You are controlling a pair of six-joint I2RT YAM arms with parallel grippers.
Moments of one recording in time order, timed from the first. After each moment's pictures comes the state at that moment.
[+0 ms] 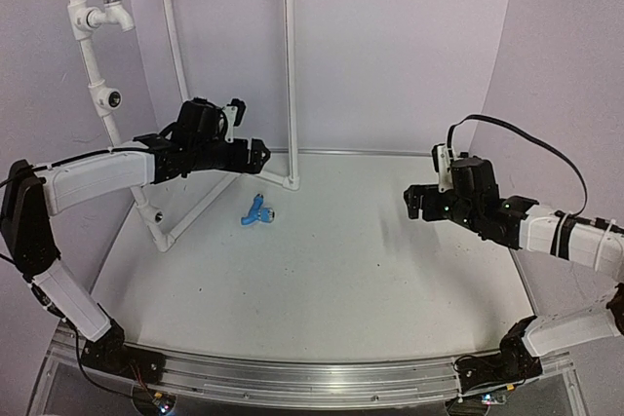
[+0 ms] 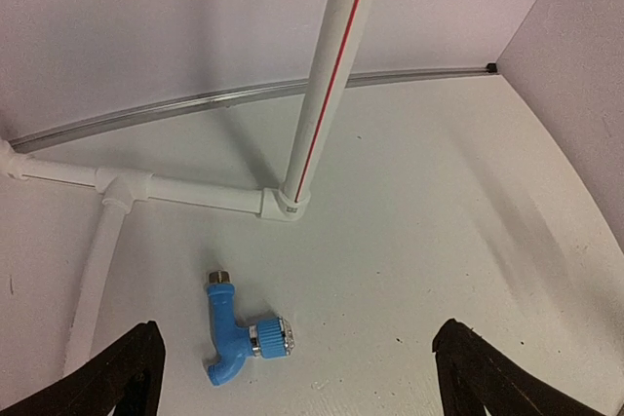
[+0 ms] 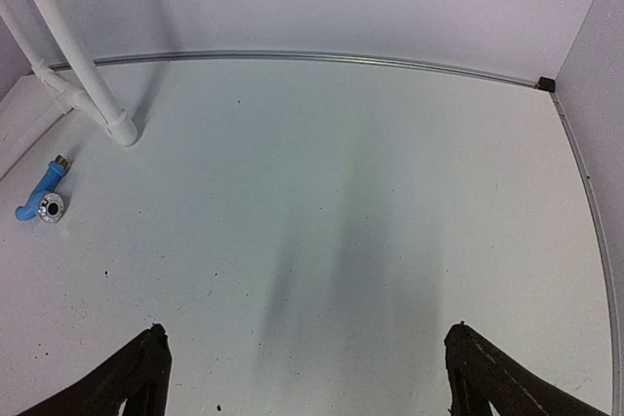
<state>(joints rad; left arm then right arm) -0.61 1.59 1.27 -0.19 -0.06 -0.26 0.57 1.21 0.78 -0.10 0.30 0.25</state>
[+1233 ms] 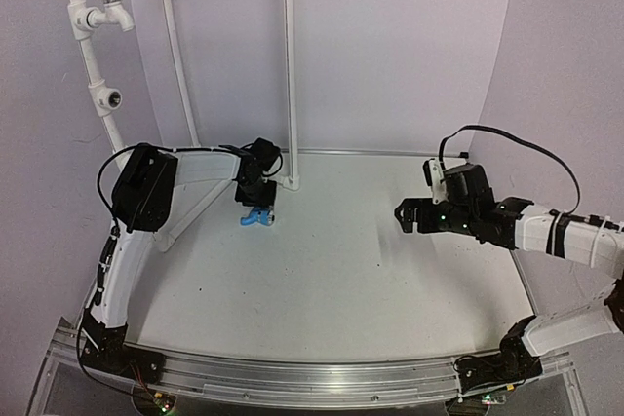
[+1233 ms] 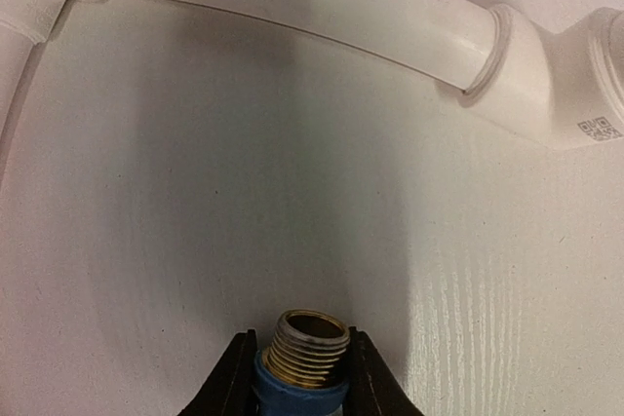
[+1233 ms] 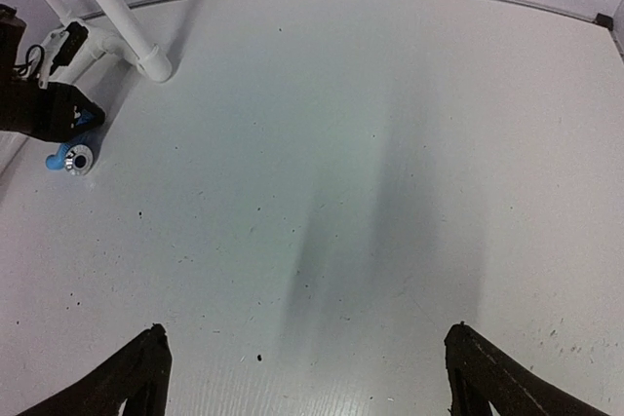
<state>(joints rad) -0.57 2.38 1.88 -0.60 -0.18 -0.41 0.57 1.24 0.78 -0.19 0.14 0.34</state>
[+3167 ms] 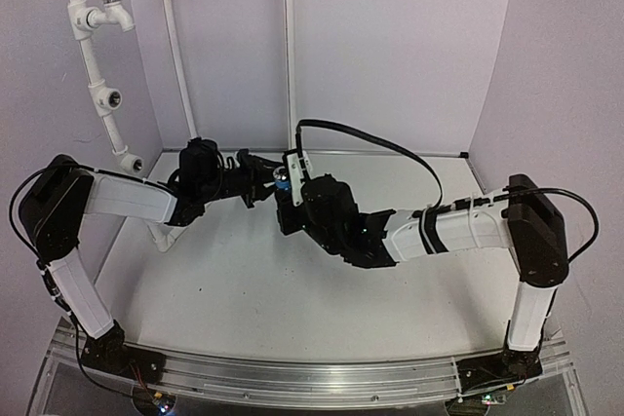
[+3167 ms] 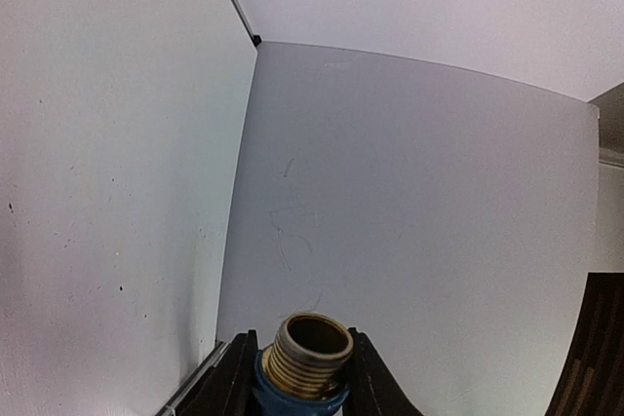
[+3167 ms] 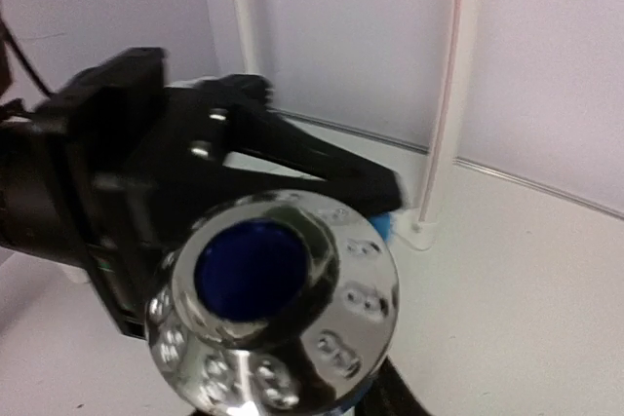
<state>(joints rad) -0.60 1.71 0.95 0.66 0.53 -1.60 1.10 1.93 1.30 0.37 0.53 0.18</state>
